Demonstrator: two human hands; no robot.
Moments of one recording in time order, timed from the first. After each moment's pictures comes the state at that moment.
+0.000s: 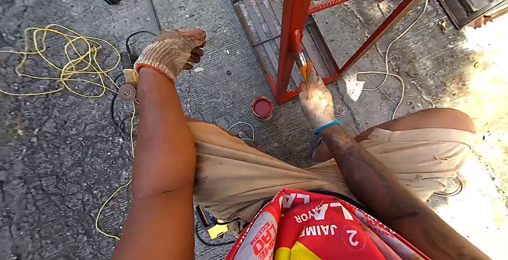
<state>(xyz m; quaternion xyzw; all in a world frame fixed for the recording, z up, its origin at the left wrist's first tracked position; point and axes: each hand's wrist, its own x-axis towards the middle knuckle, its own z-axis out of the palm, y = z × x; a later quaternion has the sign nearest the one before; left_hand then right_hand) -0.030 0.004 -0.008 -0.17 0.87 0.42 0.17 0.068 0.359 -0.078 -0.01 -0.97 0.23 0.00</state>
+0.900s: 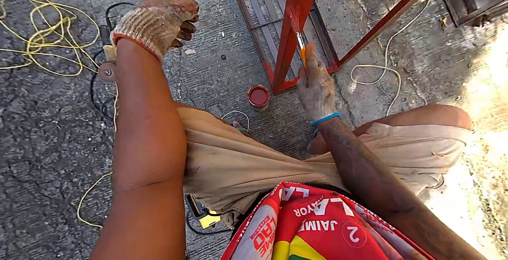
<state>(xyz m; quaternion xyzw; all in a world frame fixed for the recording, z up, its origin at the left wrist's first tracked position) -0.024 0.008 -0.005 -0.19 0.87 0.43 0.15 0.074 0.351 -0.063 0.02 -0.97 0.23 0.06</state>
